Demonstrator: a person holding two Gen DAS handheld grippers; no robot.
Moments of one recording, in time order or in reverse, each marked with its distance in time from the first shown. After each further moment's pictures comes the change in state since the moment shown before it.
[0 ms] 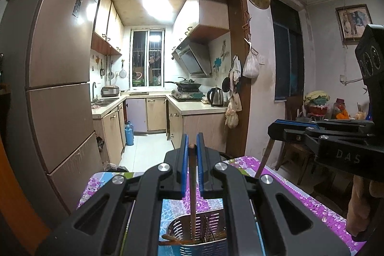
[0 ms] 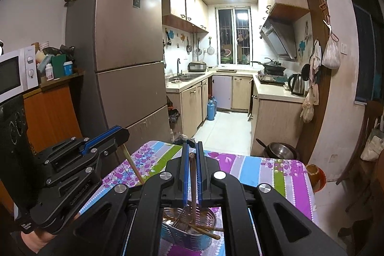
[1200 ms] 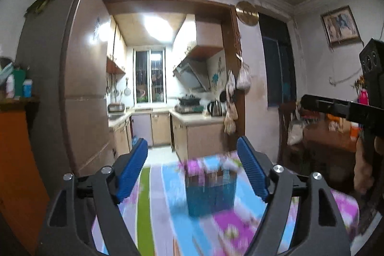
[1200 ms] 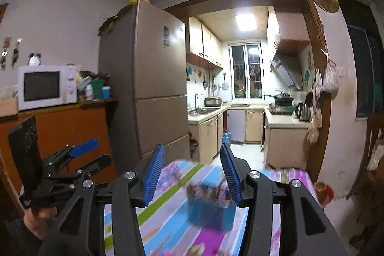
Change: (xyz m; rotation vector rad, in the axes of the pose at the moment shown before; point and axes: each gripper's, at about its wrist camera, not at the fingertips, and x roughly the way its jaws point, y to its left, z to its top) left arm -0.197 0.014 -0.069 0.051 -0.085 0.005; right arm -0.194 0.059 -0.118 -0.002 -0.229 0.091
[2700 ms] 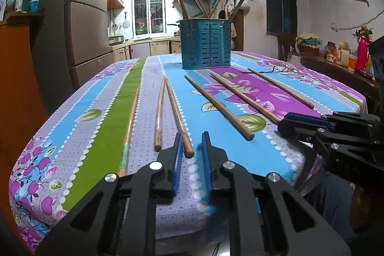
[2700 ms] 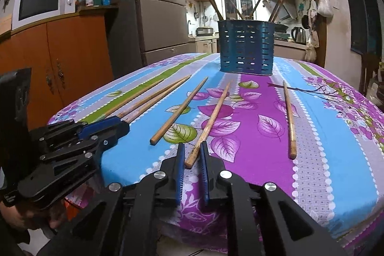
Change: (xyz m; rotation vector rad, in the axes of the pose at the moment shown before) left arm -0.034 -0.015 -0.246 -0.015 0.374 -0.005; right arm 0.020 0.114 -0.269 0.049 0.359 -0.096
